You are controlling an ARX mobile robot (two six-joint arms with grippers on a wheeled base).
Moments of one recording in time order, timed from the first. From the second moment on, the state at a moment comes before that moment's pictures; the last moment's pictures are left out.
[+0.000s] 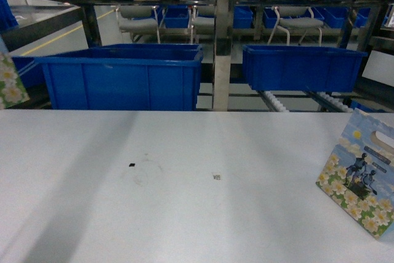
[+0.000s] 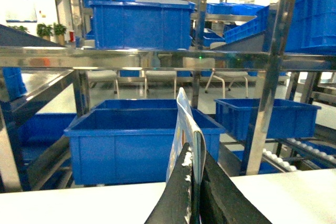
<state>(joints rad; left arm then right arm) 0.26 1.15 0.32 1.00 0.37 -0.10 -0.28 0.80 0.20 0.40 -0.45 -0.16</state>
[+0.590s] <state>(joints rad) 0.03 1.41 0.46 1.07 0.15 -0.10 -0.28 0.80 0.20 0.40 -0.45 -0.16</state>
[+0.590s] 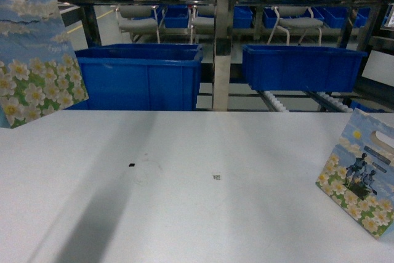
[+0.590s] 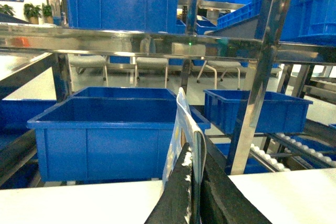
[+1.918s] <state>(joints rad) -0.04 1.84 0.65 1.28 0.14 -0.13 -0.28 0.80 0.20 0.40 -0.45 -0.16</state>
